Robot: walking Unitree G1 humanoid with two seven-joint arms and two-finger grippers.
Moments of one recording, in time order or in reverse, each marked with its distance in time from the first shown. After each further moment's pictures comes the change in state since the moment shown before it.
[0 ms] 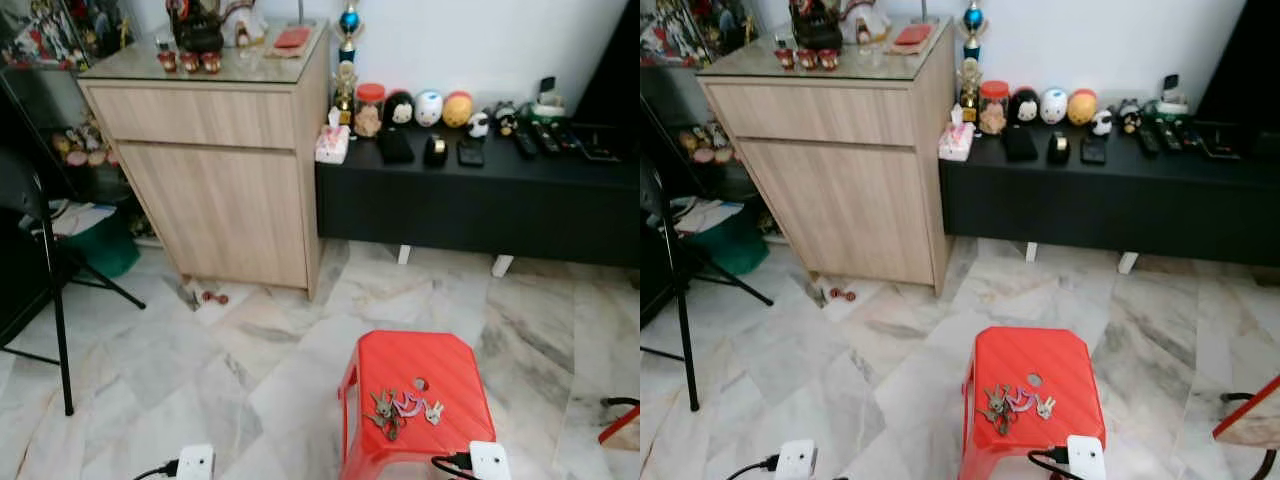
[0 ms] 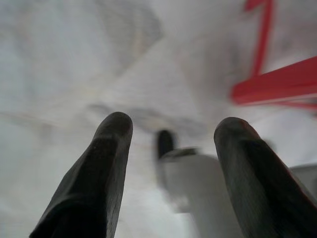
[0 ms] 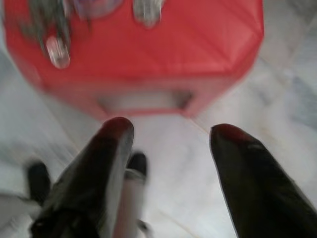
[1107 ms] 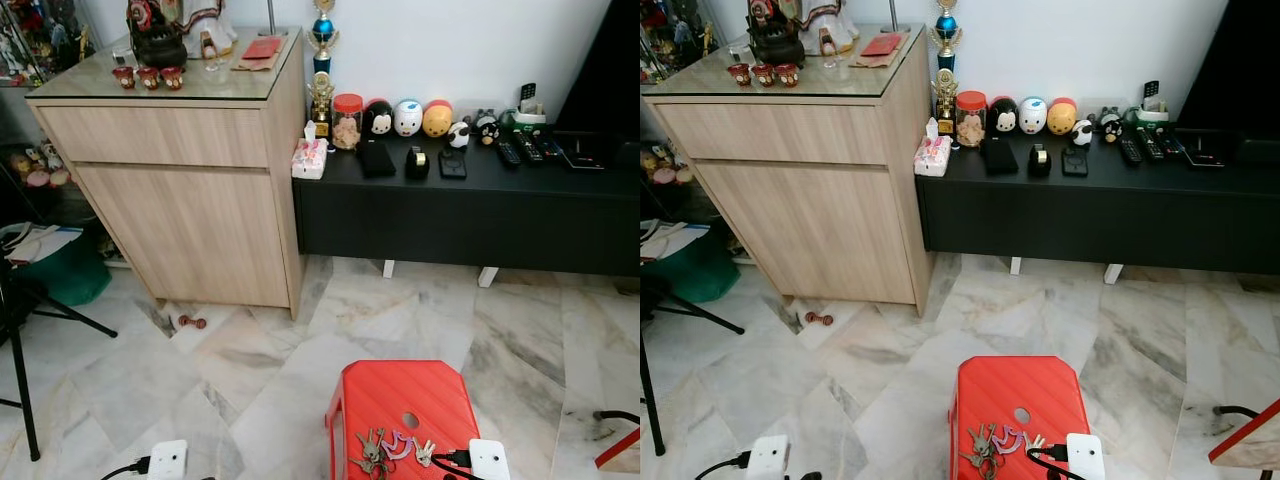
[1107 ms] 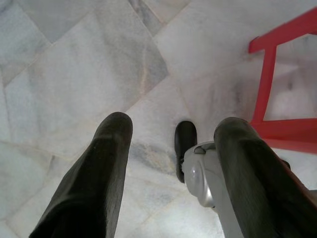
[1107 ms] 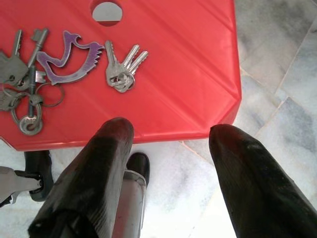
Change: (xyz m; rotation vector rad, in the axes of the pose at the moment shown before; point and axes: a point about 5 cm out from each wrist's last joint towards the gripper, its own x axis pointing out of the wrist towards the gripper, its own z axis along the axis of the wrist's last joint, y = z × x) left arm 0.002 0.003 0.018 -0.038 -0.065 0.033; right arm -0.003 -0.013 -0.008 0.007 -0.007 -0.001
